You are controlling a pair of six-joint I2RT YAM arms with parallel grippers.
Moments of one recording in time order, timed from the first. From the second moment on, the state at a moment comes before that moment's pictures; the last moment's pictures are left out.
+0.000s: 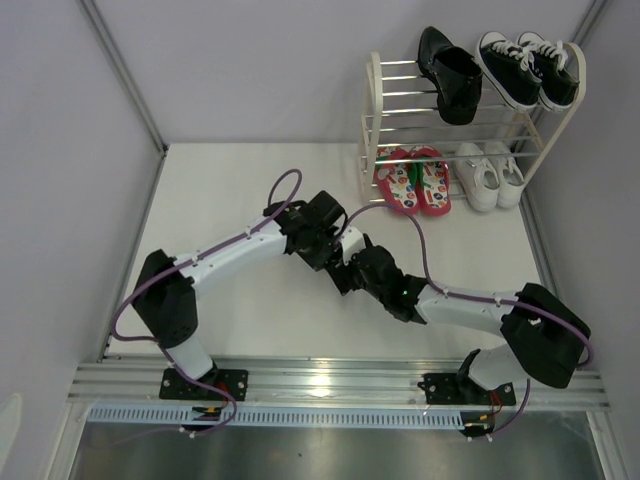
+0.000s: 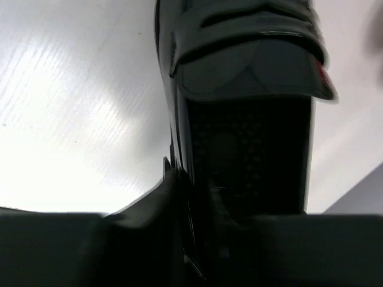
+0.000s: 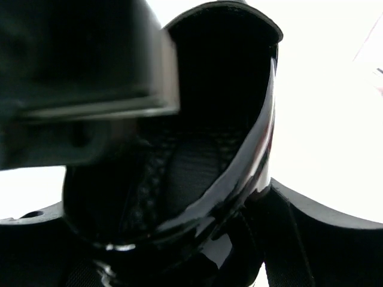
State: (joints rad) left arm -0.81 1.69 1.41 -0.93 -0.19 -1.54; right arm 0.92 1.42 0.67 0.30 0.25 -0.03
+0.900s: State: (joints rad) left arm -0.52 1.20 0.97 -1.02 -0.36 -1.51; right arm 0.81 1.15 0.86 -0.03 0.18 0.09
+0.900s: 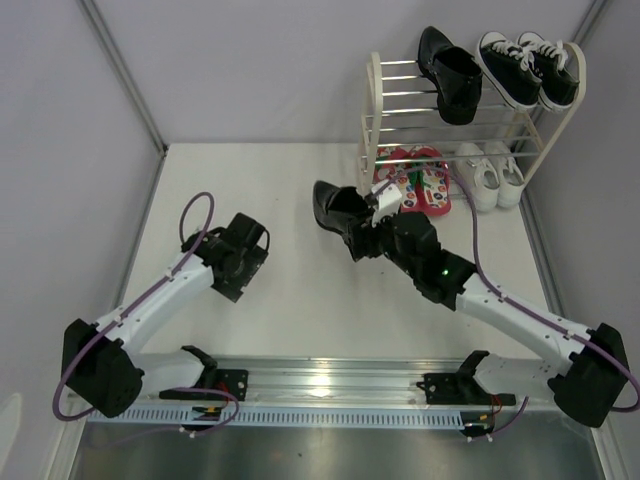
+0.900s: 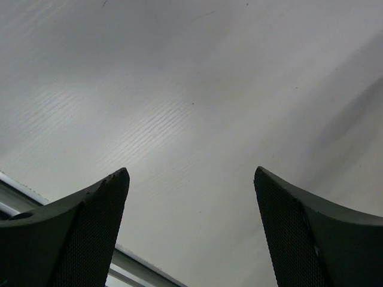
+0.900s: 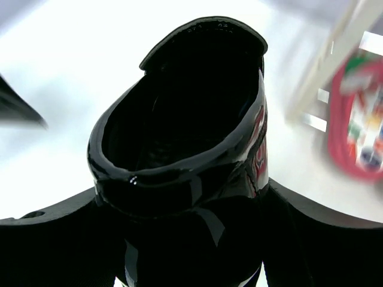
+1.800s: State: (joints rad) left arm -0.52 1.27 0.91 -0.88 -0.26 -1.42; right arm 0.56 1.37 1.63 0.04 0.16 -0.15
